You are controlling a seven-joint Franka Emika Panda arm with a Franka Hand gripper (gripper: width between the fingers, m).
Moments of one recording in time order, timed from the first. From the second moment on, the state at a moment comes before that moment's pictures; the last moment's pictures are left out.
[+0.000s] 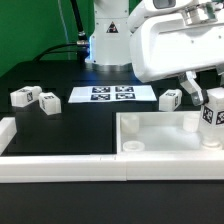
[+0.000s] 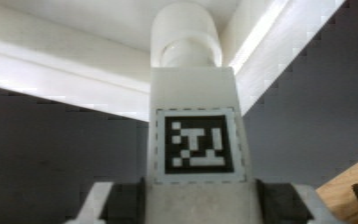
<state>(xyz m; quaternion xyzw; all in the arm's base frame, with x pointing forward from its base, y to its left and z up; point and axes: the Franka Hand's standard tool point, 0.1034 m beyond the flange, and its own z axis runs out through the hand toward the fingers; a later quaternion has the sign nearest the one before) 0.668 0.102 0.093 -0.95 -0.17 -0.25 0.06</state>
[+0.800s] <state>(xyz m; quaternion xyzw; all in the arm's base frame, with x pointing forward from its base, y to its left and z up) 0.665 0.101 0.088 -0.94 -0.17 -0.29 0.04</state>
